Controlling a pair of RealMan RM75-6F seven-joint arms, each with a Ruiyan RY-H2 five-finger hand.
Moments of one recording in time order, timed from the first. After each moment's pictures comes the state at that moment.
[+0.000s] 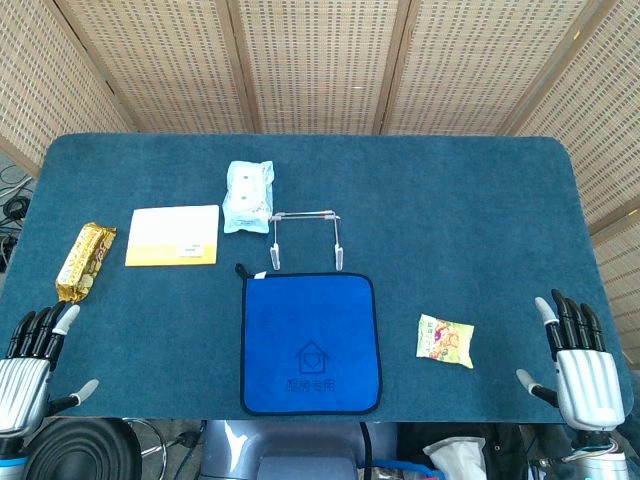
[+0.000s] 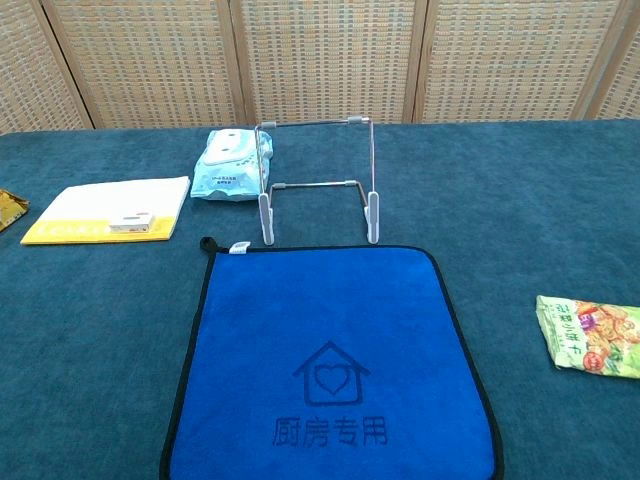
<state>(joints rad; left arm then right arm) 0.04 -1.17 0.04 -1.74 1.67 1.62 0.18 -0.02 -1.15 0.05 -1.85 -1.61 1.62 -0.29</state>
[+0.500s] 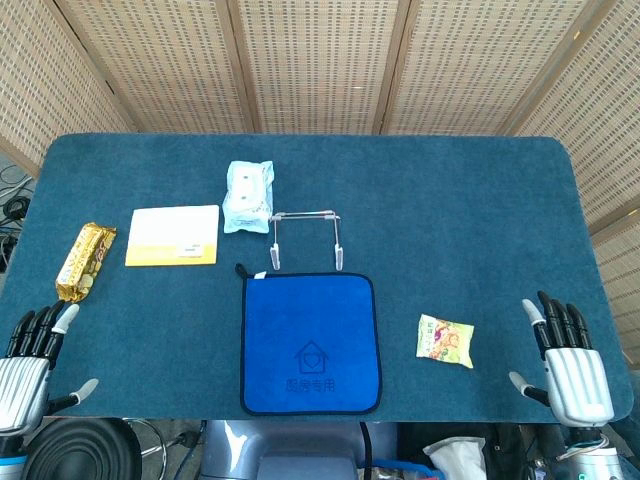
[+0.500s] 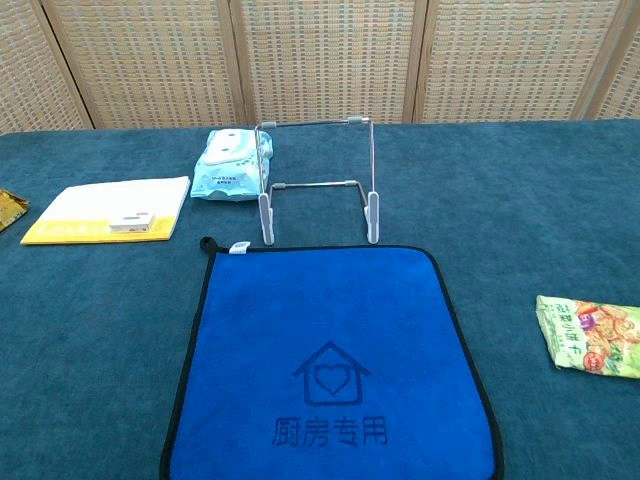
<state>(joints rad) 0.04 -1.17 0.04 -1.74 1.66 1.62 0.18 0.01 -1.14 0.04 -1.85 -1.61 1.55 -0.28</state>
